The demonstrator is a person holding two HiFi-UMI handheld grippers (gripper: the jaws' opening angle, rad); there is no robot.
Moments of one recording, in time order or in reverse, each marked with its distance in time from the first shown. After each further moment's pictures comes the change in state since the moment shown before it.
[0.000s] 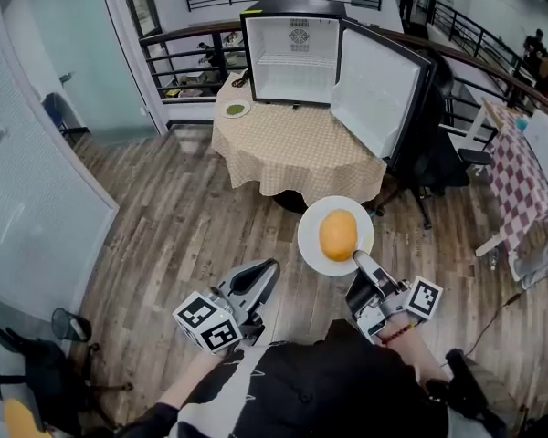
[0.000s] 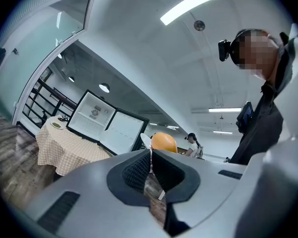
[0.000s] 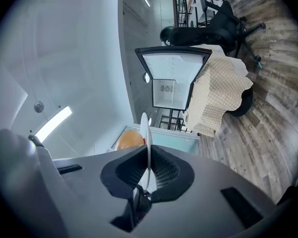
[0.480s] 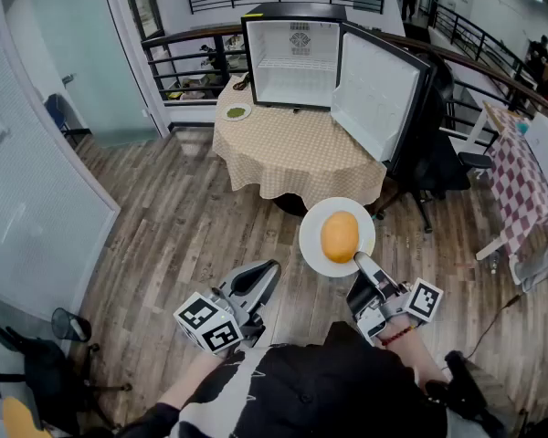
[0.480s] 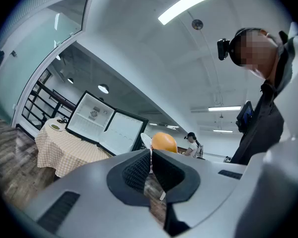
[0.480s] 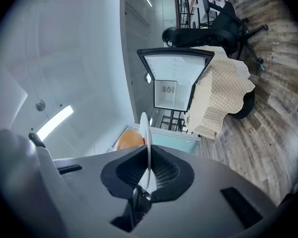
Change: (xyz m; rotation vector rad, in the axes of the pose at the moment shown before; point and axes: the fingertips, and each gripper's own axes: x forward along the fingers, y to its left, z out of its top) left arm 0.003 -0.004 0.000 0.015 0.000 0.001; right arm -0.004 0.000 0.003 -0.020 0.000 0.007
